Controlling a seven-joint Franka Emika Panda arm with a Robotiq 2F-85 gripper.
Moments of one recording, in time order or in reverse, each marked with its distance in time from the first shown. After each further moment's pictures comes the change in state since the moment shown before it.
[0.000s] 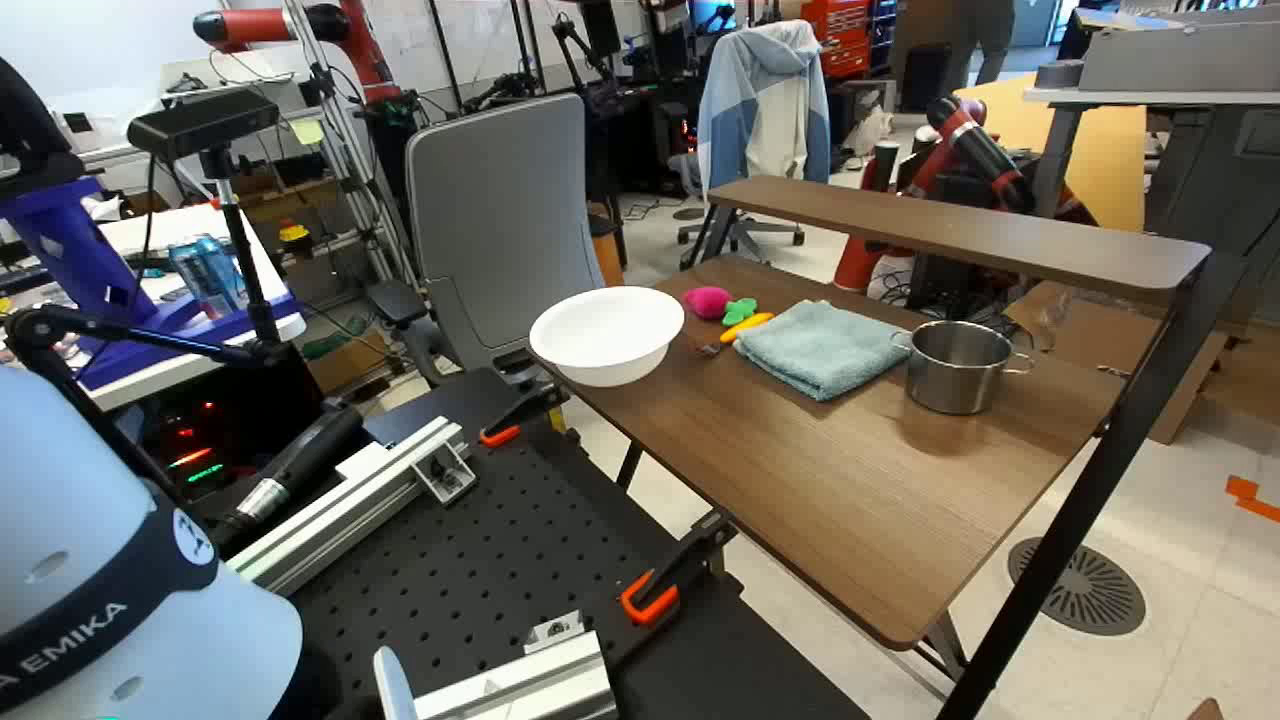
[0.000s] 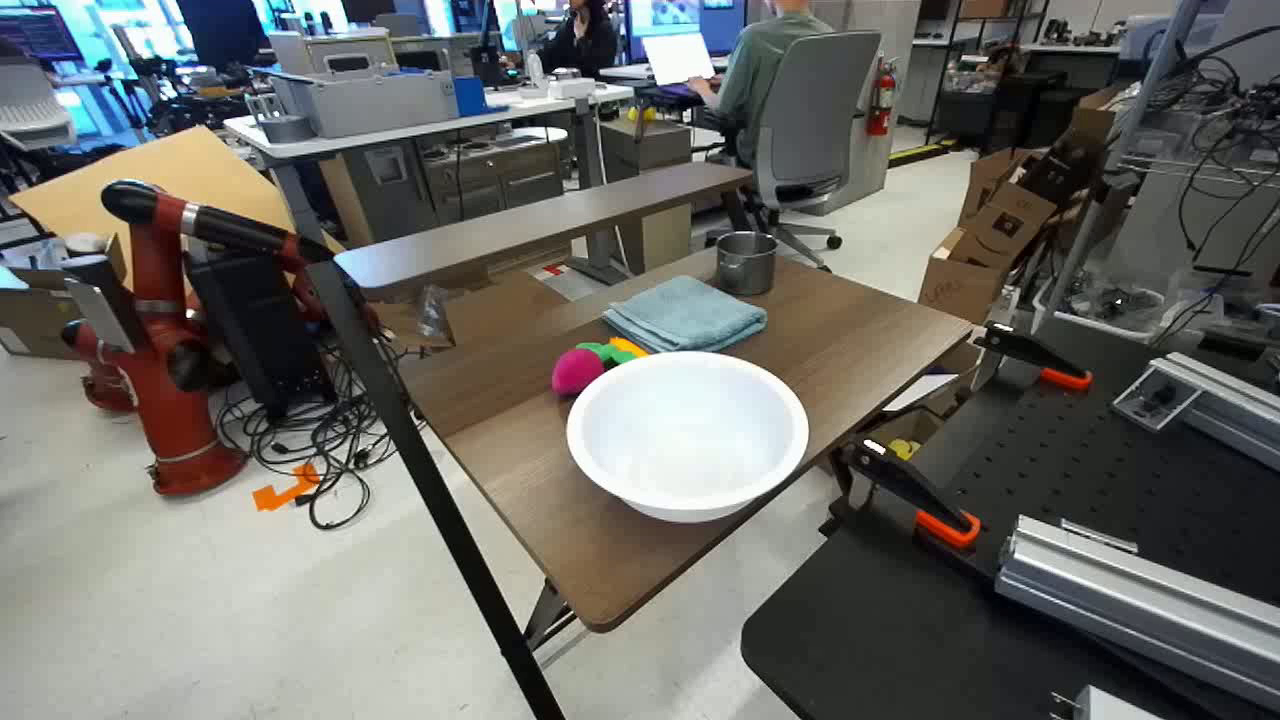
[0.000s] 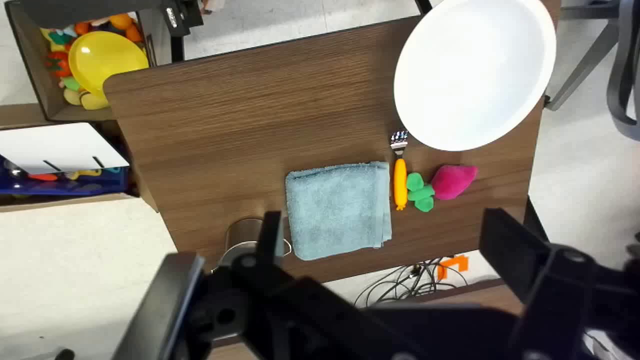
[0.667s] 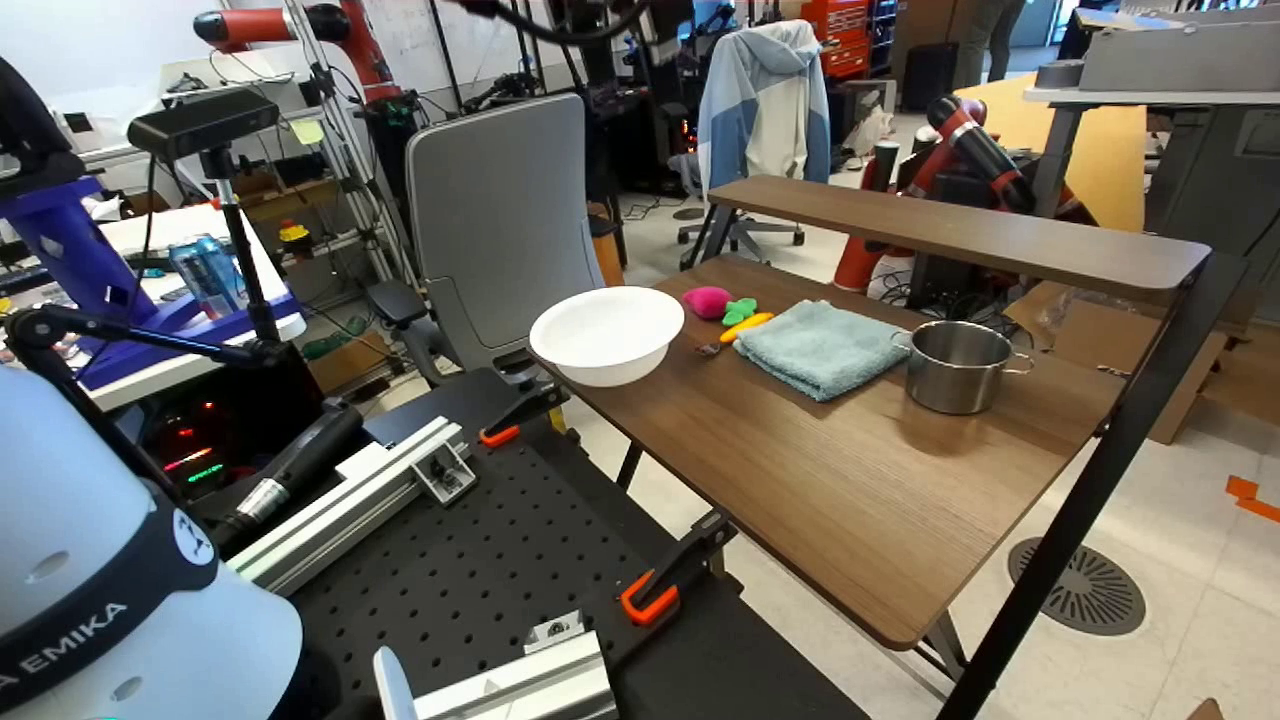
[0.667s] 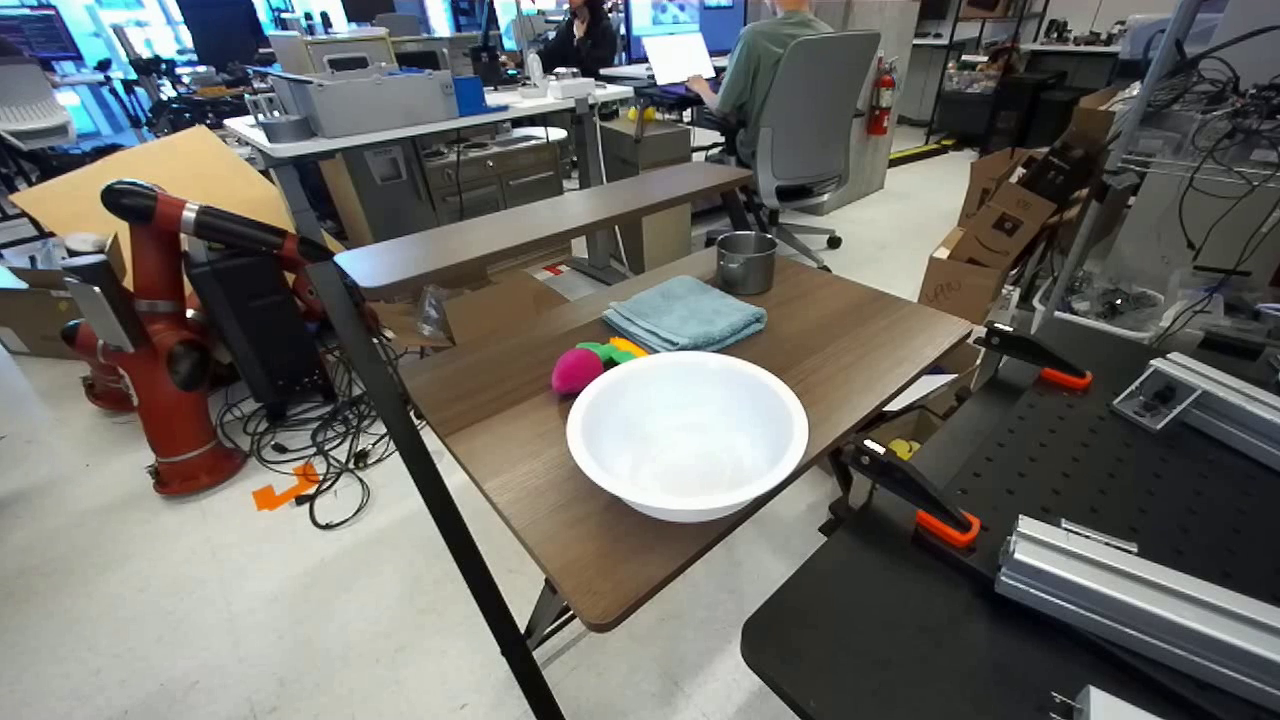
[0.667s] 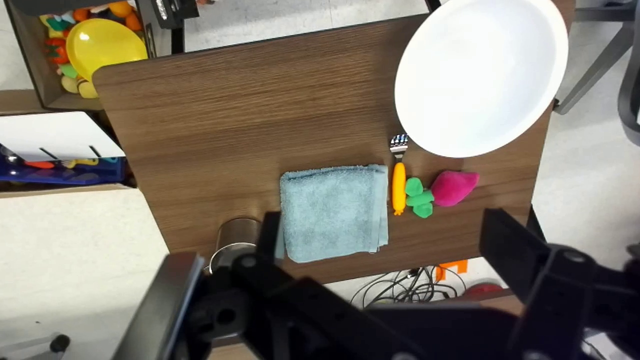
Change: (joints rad) arm 0.001 0.017 0.048 -0.051 -0.004 0.089 0.012
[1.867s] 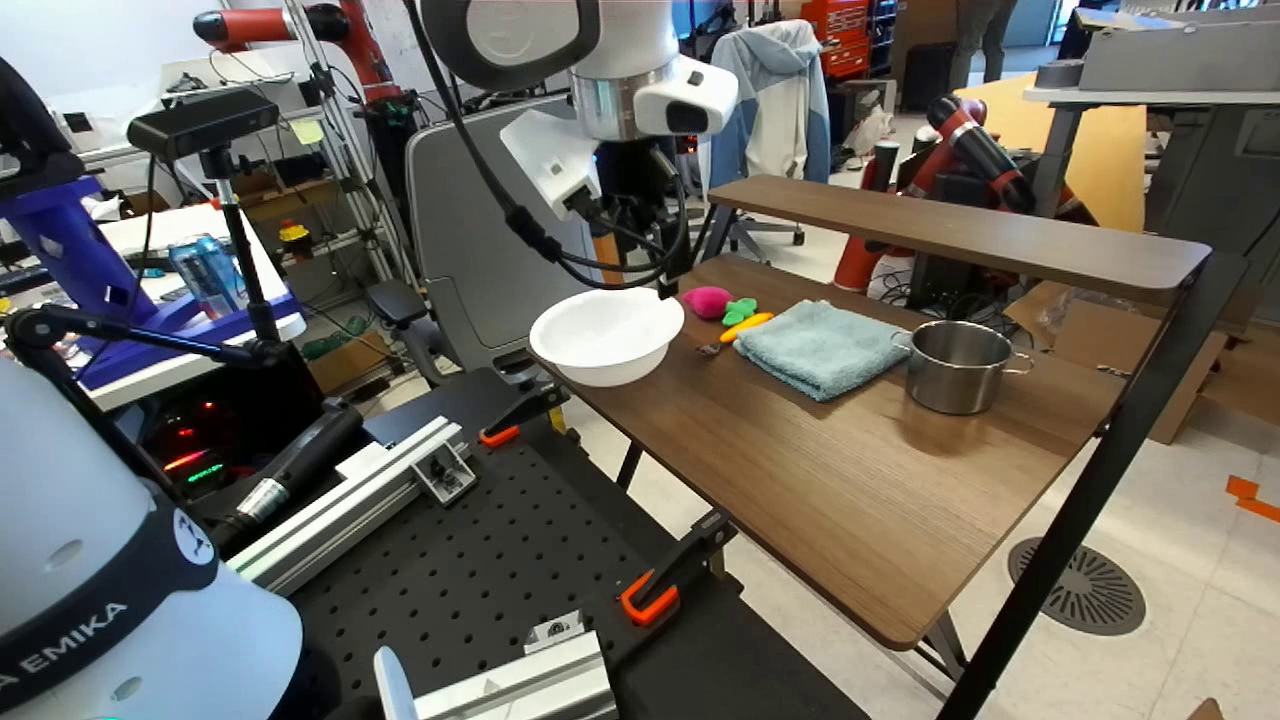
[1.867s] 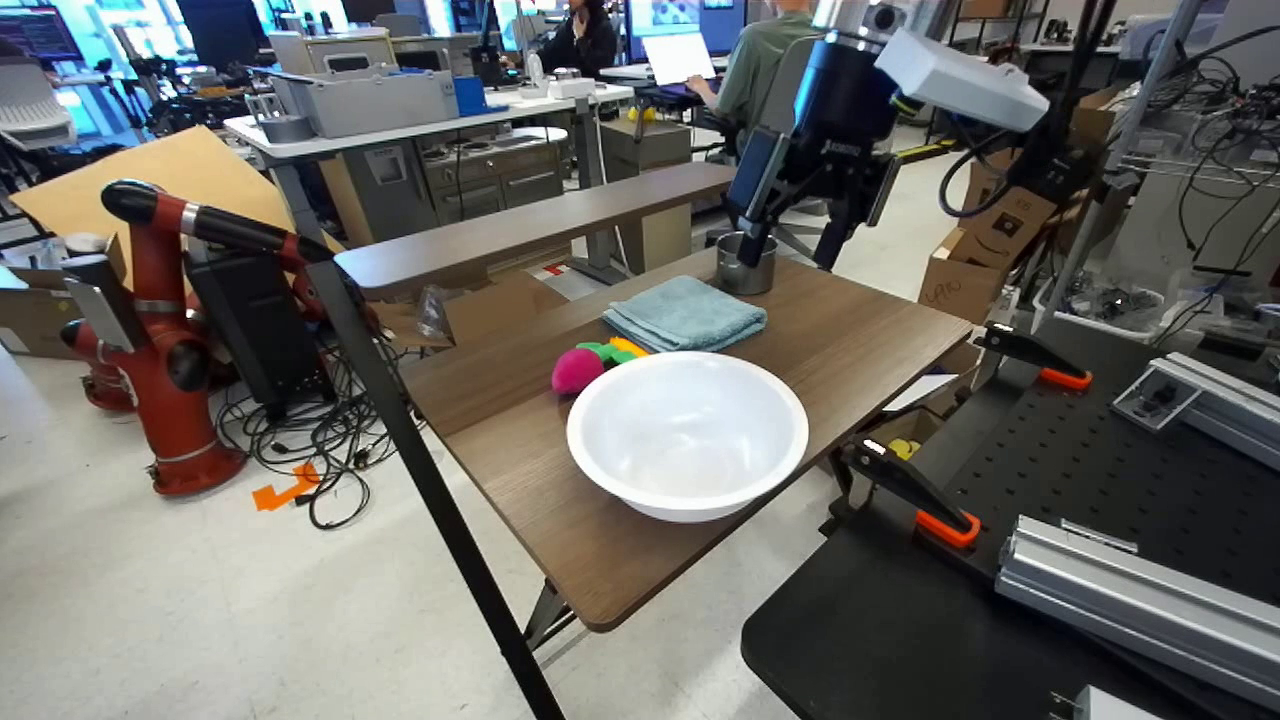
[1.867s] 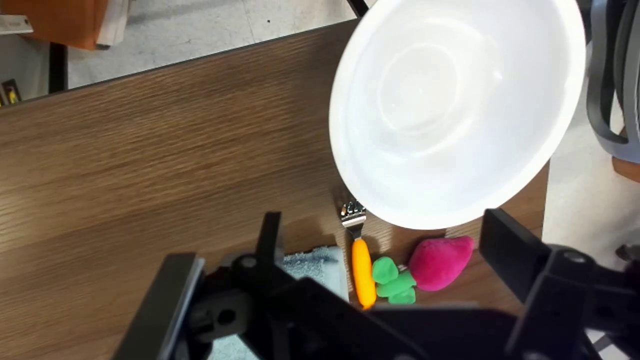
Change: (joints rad) arm 0.115 0.611 0.067 0.081 0.467 0.442 -0.200
